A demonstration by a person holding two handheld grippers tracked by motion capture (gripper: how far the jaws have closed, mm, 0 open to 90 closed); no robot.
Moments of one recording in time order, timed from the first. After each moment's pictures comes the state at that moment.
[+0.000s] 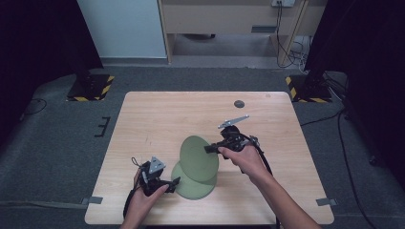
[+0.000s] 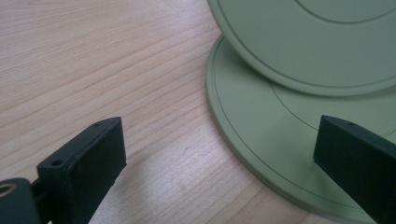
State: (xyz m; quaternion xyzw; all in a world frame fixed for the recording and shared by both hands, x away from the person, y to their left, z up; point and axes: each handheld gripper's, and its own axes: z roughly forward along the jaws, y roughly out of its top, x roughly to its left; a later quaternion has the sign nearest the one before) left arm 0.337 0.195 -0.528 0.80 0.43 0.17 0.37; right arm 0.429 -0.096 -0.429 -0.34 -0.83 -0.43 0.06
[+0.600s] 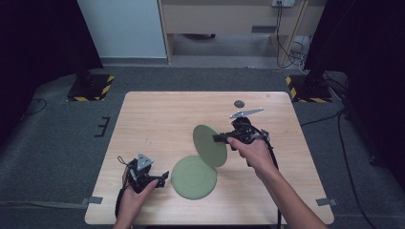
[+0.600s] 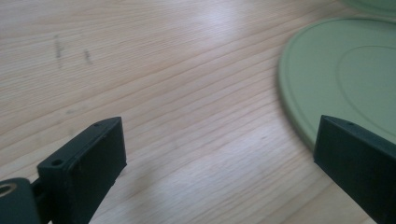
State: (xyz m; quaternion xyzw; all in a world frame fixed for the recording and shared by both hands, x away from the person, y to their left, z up) left arm 0.342 0.231 -0.523 0.77 0.48 0.21 0.36; right arm 0.441 -0.125 -0.405 -0.38 -0.80 -0.46 0.02
